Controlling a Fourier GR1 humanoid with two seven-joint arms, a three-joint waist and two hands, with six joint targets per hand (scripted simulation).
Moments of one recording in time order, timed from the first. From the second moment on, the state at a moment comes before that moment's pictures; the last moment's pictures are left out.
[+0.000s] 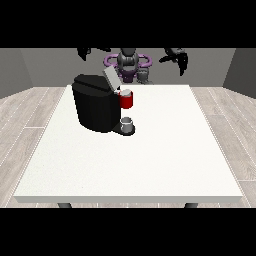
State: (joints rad) left arm -0.40 0.02 0.30 -0.95 -0.26 -0.33 -0.23; right arm -0.36 -0.17 -0.13 -1.29 0.05 -0.01 0.08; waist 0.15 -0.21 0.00
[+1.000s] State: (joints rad) left arm -0.27 0.03 0.17 -1.34 -0.13 -0.29 -0.10; right arm -0.58 -0.17 -0.17 -1.09 -0.05 0.01 0.10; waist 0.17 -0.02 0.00
